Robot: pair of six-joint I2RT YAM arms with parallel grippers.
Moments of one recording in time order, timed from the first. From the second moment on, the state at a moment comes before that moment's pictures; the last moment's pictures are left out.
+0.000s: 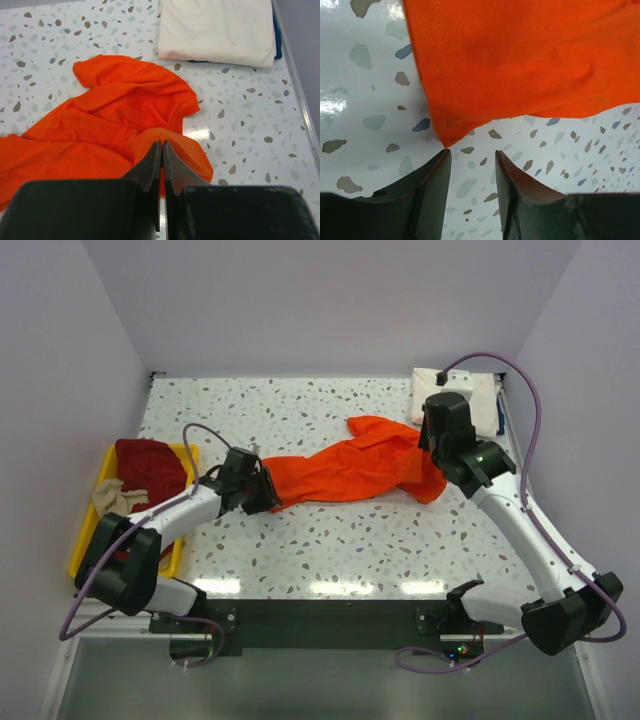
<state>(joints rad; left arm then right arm) -0.40 1.40 0.73 -0.28 0.11 -0.68 0.45 1.20 1.28 -0.63 0.56 0.31</state>
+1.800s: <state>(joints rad) -0.32 1.11 0.53 -0.50 0.14 -0.70 0.44 0.95 1.17 -0.81 0.54 0.35</state>
